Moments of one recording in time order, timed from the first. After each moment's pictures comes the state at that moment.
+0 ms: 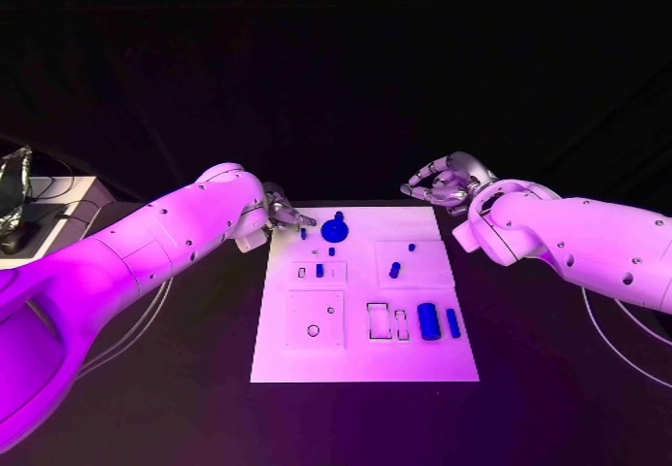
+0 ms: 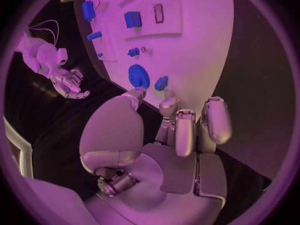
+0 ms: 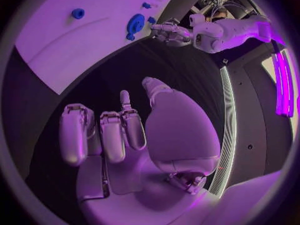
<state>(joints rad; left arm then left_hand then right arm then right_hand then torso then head) 1.28 -0.38 0.18 0.83 -1.11 0.18 -0.50 1.10 -0.18 0.28 0.29 0.27 0.81 0.10 0.53 0.88 1.23 0.03 1.17 0.98 1.47 -0.04 1.53 1.31 0.06 1.33 0.07 1.39 1.22 1.38 -0.72 -0.11 1.29 -0.77 -0.51 -0.08 1.28 -0.18 0.23 0.29 0.37 0.83 0.15 0.30 0.52 1.45 0.07 1.45 1.31 1.47 0.00 1.51 1.31 0.04 1.46 0.11 1.37 1.31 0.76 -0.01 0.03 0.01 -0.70</state>
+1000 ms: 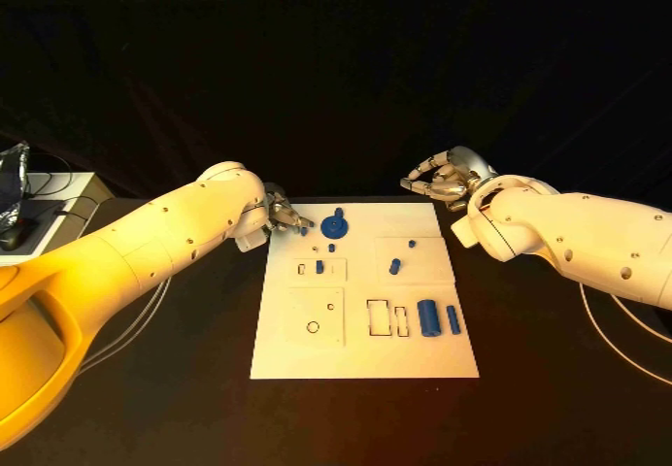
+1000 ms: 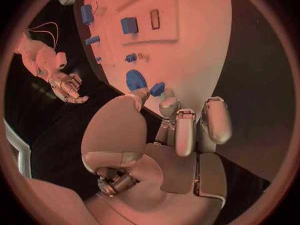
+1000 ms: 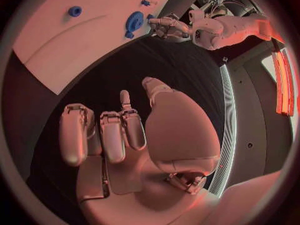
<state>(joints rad) 1.29 -0.38 0.16 0.83 -1.10 0.20 -0.50 1.15 -0.16 0.32 0.29 0.27 0.81 0.10 0.52 0.86 1.23 0.03 1.17 0.97 1.47 -0.04 1.53 1.31 0.06 1.33 0.07 1.39 1.23 1.38 -0.71 -0.11 1.28 -0.75 -0.52 -0.07 1.28 -0.18 0.23 0.29 0.37 0.83 0.15 0.31 0.52 1.45 0.07 1.45 1.31 1.47 0.00 1.51 1.31 0.04 1.46 0.11 1.37 1.31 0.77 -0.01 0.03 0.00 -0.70</state>
